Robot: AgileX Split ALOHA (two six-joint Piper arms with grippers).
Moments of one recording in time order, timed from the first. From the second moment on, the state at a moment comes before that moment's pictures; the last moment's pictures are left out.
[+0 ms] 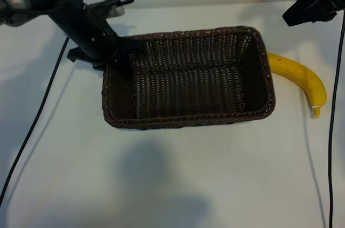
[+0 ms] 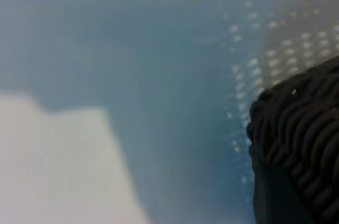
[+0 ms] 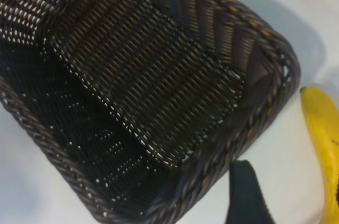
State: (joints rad) left arm -0.22 2.11 -1.55 -0.41 0.95 0.15; right arm 0.07 1.64 -1.46 0.57 1.14 -0.87
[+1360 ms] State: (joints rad) left arm -0.24 2.20 -1.59 -0.39 1.00 0.16; right arm 0.07 1.64 -1.46 0.57 1.14 -0.87
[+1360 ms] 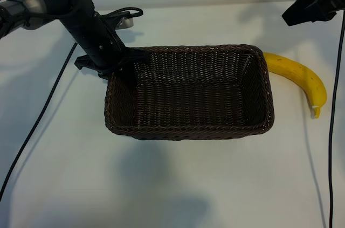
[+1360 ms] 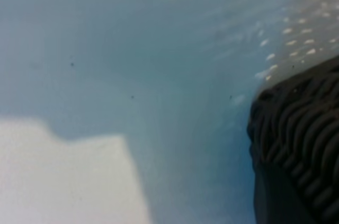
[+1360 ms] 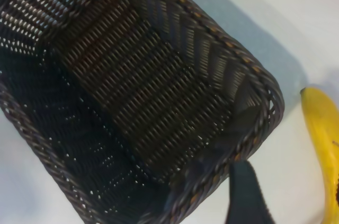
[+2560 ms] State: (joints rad) left arm -0.24 2.20 -1.59 -0.41 1.02 0.14; right arm 0.07 1.64 -1.46 0.57 1.14 -0.87
